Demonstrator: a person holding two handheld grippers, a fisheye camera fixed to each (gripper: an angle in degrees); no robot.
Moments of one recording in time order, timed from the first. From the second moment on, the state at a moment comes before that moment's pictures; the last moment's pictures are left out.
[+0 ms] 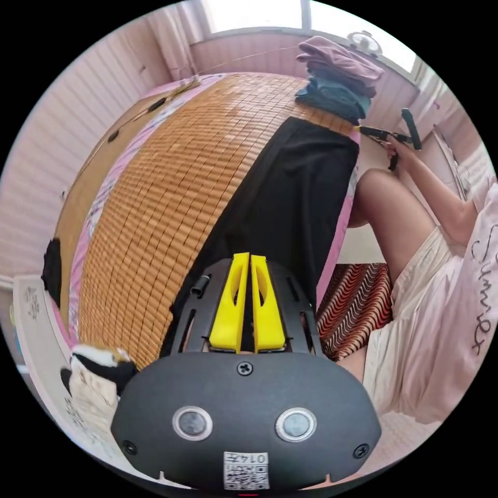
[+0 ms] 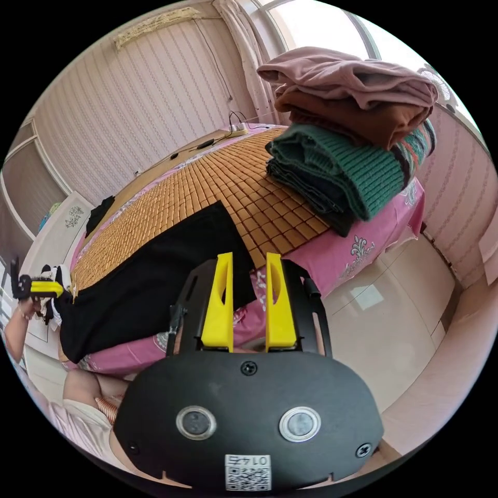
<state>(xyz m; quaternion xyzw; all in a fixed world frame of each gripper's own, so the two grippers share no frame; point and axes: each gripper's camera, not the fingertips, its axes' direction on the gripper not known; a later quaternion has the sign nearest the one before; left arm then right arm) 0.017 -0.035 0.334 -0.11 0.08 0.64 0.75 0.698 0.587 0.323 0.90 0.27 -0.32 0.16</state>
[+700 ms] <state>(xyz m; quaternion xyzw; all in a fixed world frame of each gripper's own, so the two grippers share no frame) 0.385 0.015 0.476 -0.18 0.16 0.70 0.67 0.774 0.571 0.269 0.81 0.22 -0.51 0.19</state>
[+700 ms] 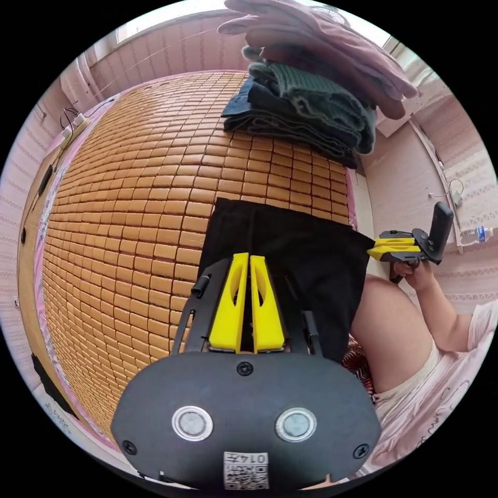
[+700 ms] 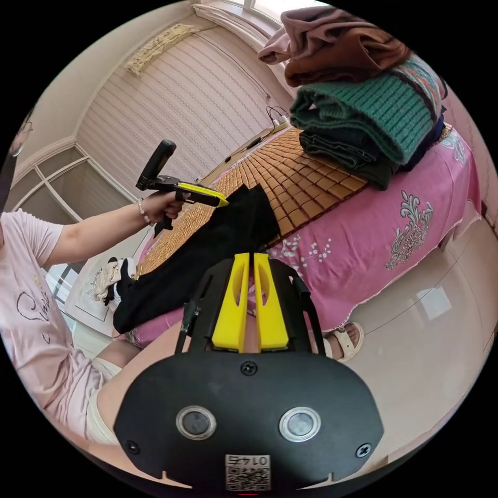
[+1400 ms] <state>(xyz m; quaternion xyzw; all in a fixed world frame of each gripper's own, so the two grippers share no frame) 0.405 -0.003 0.481 -0.15 0.18 0.65 0.72 0.705 0.613 0.274 0.84 0.21 -0.44 0.23</state>
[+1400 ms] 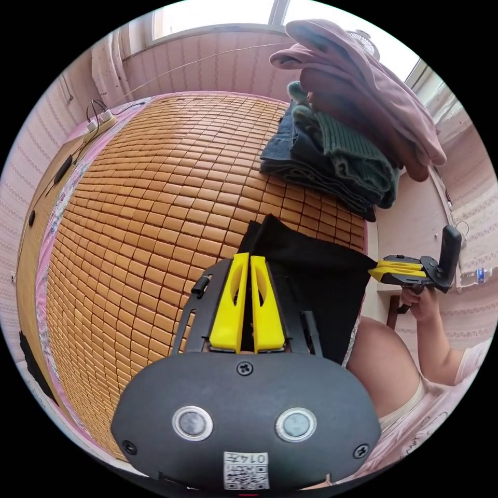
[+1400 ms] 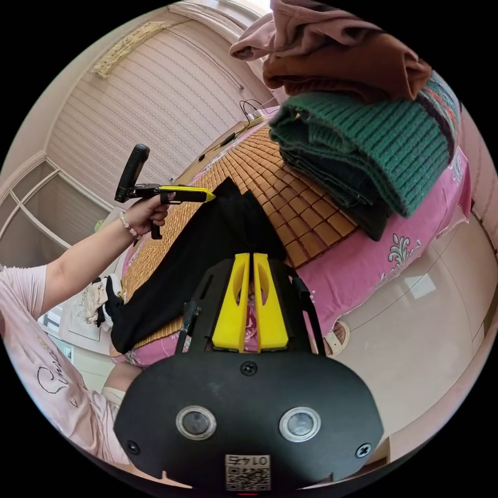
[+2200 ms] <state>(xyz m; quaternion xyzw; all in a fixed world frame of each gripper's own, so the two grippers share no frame) 0.039 -0.052 0.331 0.01 0.16 0.58 0.80 0.604 0.569 0.380 0.90 0.27 -0.29 0.20</state>
